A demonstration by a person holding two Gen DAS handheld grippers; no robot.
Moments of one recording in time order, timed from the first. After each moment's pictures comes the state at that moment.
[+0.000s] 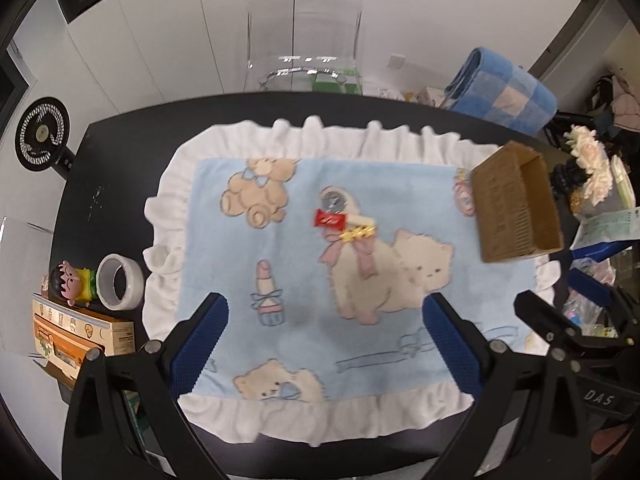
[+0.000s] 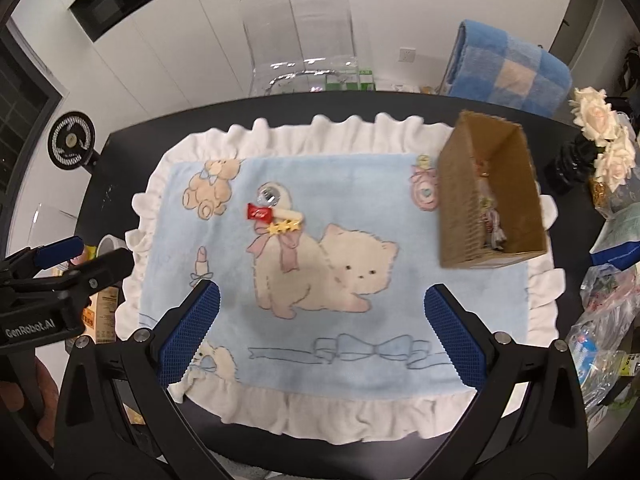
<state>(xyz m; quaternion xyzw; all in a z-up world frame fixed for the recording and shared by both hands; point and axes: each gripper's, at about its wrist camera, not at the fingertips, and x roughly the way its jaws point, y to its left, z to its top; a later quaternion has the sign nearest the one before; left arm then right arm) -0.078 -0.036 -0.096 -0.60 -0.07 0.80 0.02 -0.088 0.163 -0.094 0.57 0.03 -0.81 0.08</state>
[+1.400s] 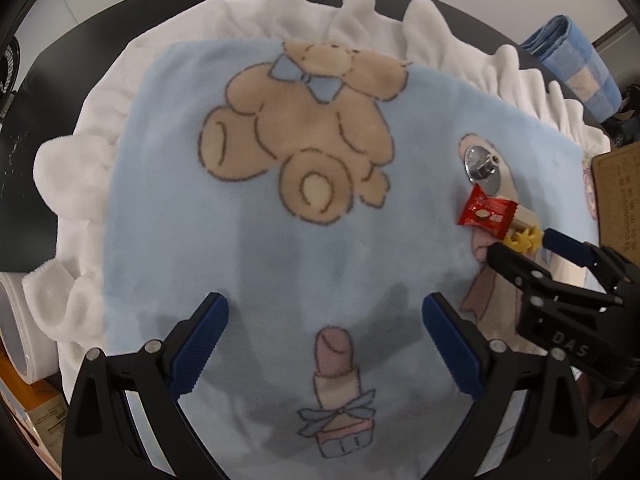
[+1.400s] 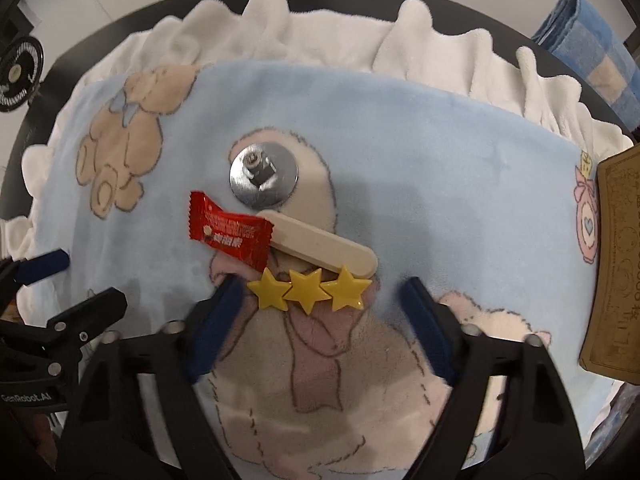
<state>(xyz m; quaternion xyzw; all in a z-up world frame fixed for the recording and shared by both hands) -0.155 -0.102 -0.333 -0.65 -0.10 0.75 0.02 -0.191 0.047 -0.347 0.62 0.12 -0.77 0.09</state>
